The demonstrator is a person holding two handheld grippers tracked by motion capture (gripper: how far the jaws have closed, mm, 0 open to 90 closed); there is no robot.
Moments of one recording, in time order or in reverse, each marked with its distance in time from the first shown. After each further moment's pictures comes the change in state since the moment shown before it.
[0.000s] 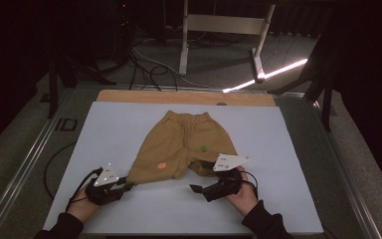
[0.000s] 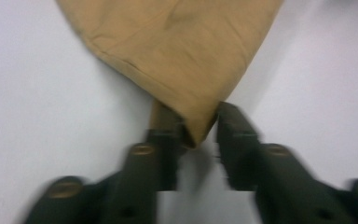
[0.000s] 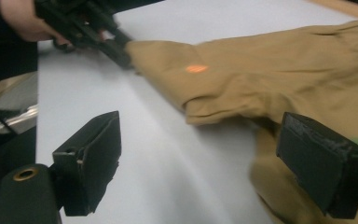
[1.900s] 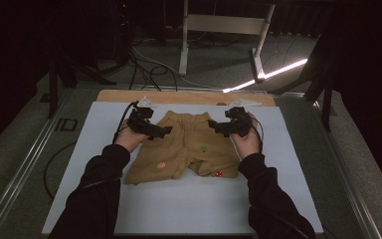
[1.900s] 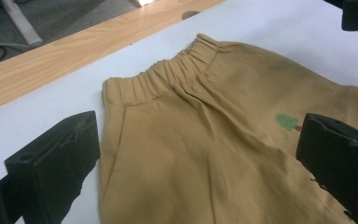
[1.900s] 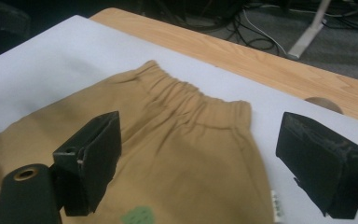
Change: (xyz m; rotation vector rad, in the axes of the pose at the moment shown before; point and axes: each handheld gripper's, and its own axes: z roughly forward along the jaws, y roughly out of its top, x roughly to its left) left arm 0.076 0.174 0.070 -0.065 0.023 -0.172; right arm -0.147 0.059 0.008 0.005 -0.374 0.229
